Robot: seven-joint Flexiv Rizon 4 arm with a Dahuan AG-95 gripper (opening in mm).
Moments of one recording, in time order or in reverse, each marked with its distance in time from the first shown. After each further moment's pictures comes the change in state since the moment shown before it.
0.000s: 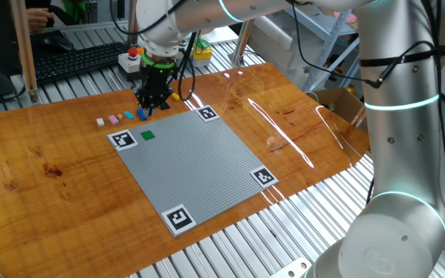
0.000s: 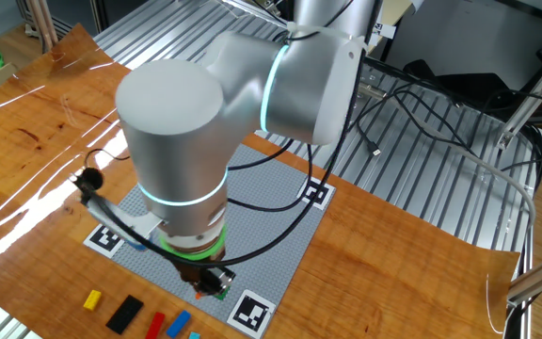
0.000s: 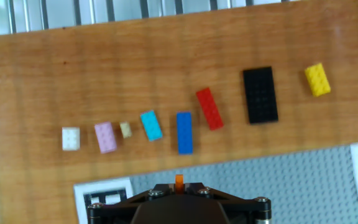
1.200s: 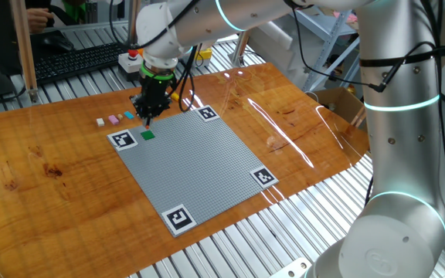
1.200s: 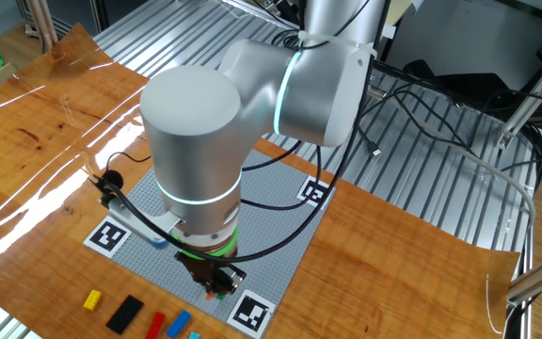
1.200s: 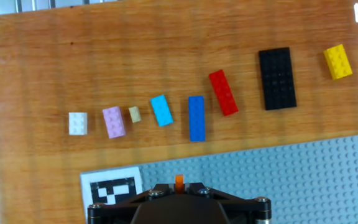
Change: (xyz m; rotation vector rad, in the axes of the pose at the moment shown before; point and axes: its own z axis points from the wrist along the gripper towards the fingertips) arm 0.017 0.009 0.017 -0.010 -0.012 -0.023
